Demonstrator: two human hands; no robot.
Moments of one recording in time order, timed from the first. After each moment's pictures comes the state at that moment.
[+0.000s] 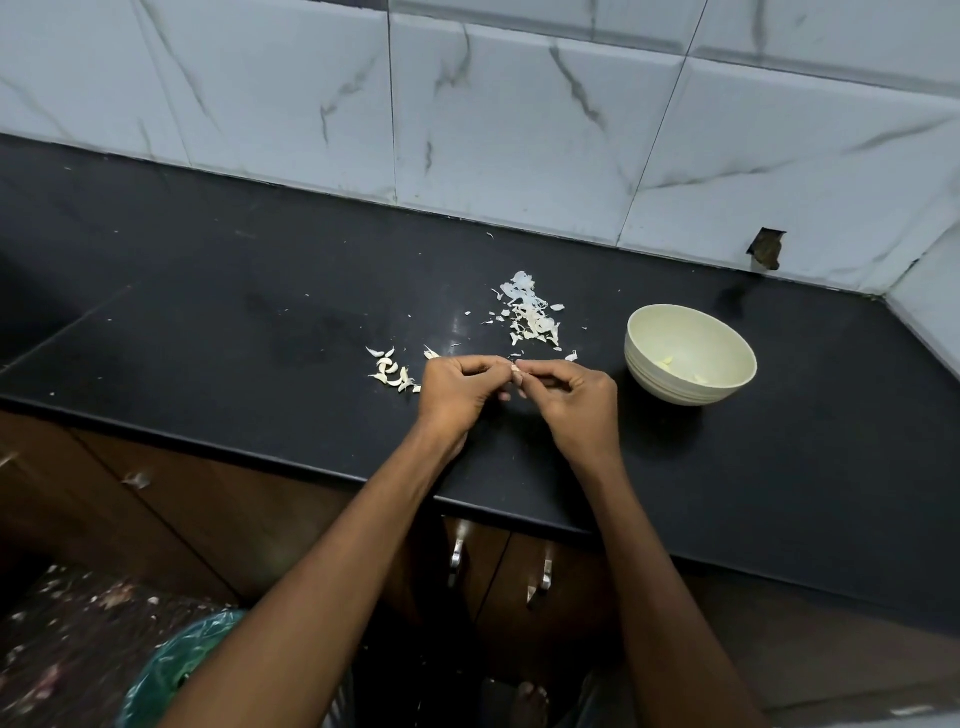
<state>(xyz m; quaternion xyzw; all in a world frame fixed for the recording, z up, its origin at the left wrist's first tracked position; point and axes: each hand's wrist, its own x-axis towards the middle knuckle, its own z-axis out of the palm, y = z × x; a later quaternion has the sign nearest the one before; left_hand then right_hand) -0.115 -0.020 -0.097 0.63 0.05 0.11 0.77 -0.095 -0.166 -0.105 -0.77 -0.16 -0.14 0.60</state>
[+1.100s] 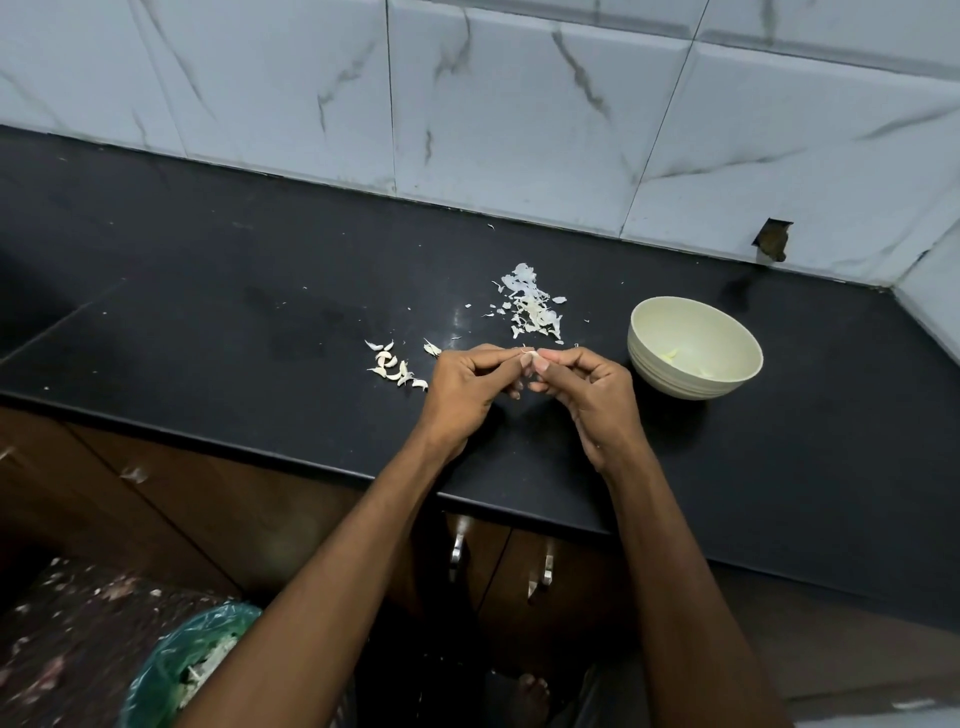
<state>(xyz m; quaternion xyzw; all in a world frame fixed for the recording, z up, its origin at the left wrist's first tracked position) -0.116 -0.019 -0.104 0.64 -0.05 0.13 0.76 -0.089 -0.181 -0.099 -0.60 -0.13 0.03 0.79</state>
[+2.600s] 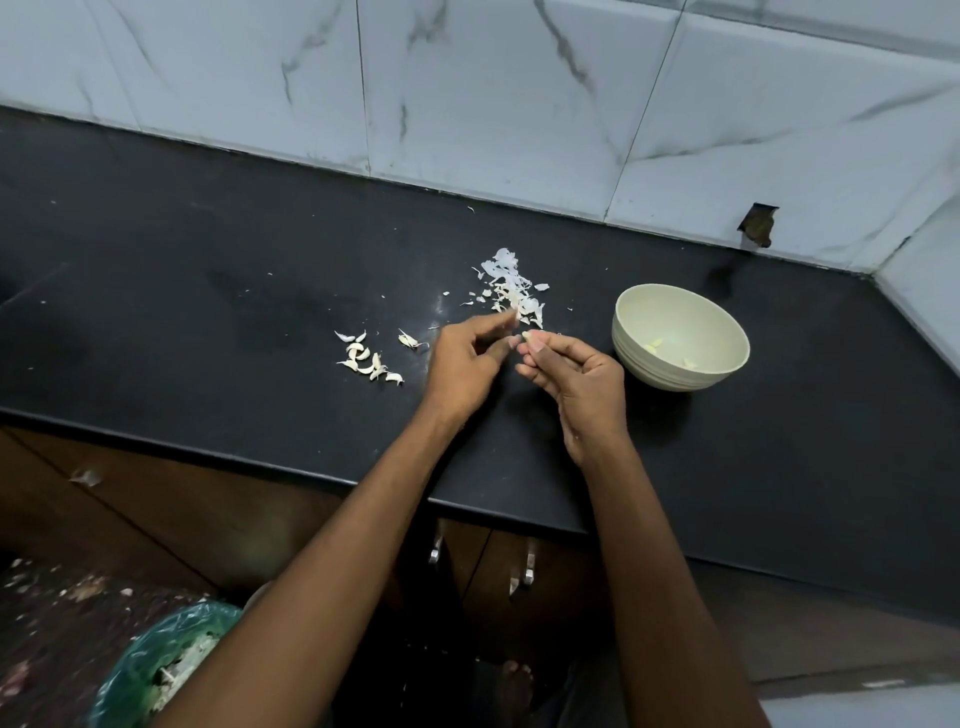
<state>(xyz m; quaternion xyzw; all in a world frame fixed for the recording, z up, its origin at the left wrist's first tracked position) -0.076 -0.035 -0.111 0.72 -0.02 0.15 0.67 -0.084 -0.179 -0.102 -0.58 -0.04 0.00 0.82</state>
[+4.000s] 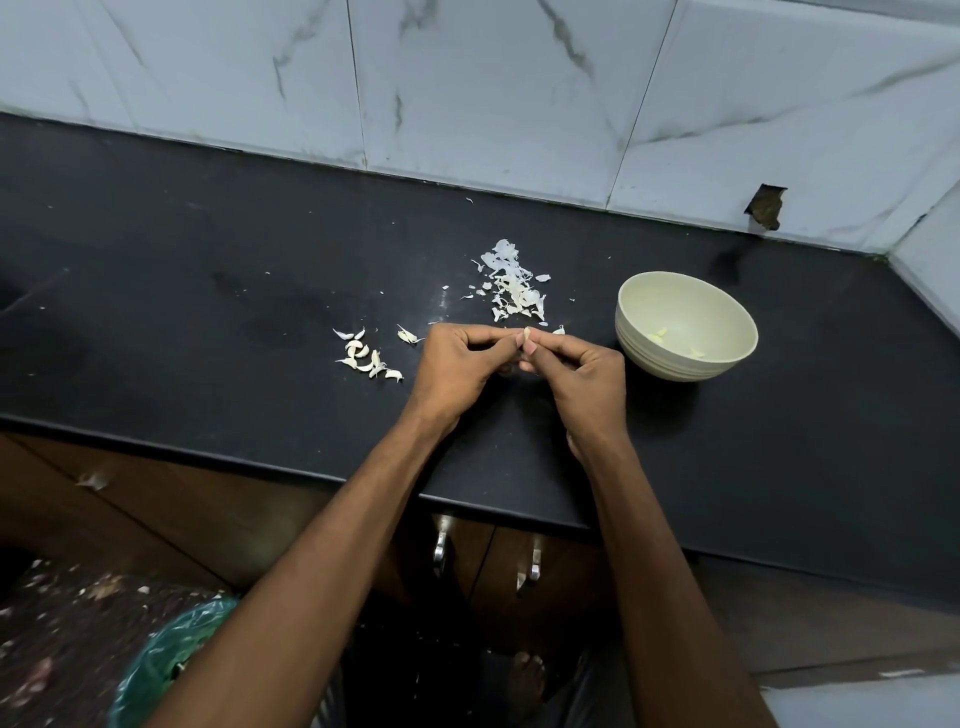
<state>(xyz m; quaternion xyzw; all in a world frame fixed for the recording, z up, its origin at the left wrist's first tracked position) -0.093 -0.029 -0.102 0.68 -0.03 0.10 0.73 -0.080 -0.177 -0.113 -0.67 -0.07 -0.08 0.73</state>
